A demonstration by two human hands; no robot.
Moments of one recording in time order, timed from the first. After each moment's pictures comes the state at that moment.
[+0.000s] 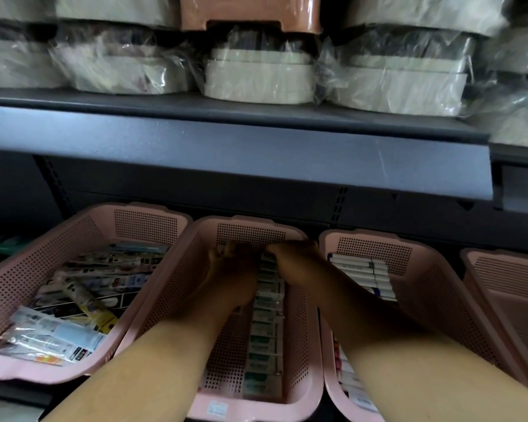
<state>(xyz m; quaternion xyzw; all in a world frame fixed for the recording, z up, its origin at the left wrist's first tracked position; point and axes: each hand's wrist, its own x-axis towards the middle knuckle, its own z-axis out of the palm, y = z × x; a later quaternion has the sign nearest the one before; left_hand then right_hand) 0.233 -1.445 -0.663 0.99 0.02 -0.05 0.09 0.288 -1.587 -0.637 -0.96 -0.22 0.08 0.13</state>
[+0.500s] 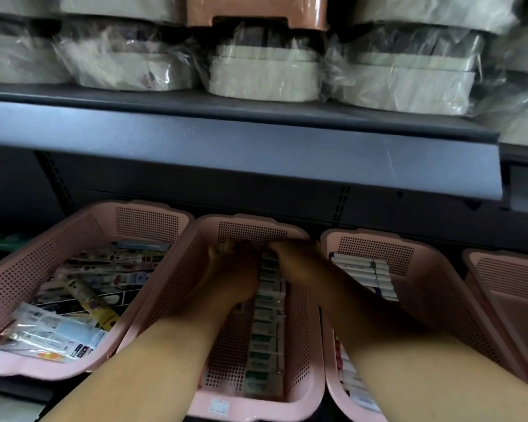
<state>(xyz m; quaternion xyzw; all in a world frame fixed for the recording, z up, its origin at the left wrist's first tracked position) 0.232 -1.444 -0.656 0.99 0.02 -0.05 0.09 0.304 -1.585 -0.653 -0.95 -0.22 0.12 0.16</state>
